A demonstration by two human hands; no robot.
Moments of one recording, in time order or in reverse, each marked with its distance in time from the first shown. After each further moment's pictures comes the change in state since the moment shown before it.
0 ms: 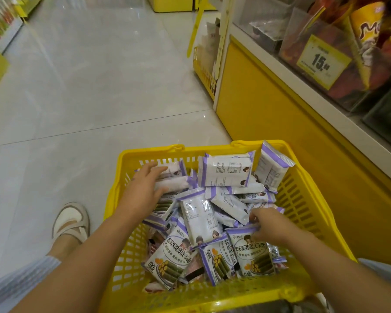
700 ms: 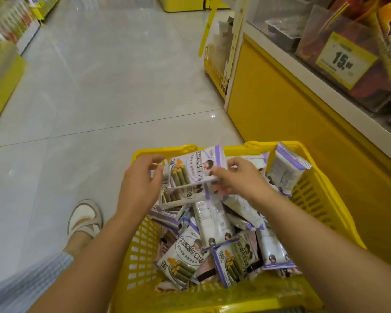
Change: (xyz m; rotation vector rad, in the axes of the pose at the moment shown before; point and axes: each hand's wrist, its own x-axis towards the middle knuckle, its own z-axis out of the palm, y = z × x) left_hand -0.009 0.010 -0.038 -0.290 0.352 -0.041; right_hand -0.002 -0.119 -0.068 1.100 0.200 -0.159
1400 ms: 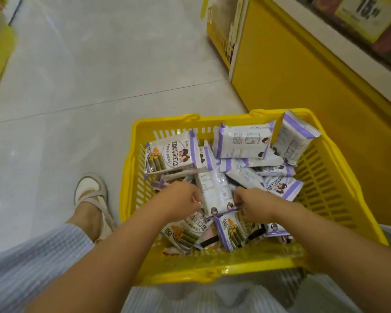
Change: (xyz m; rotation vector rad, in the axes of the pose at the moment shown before) left_hand -0.055 0.017 0.036 0.369 -0.991 -0.022; right_hand -0.007 0.119 -0.024 -1.165 -0.478 0.010
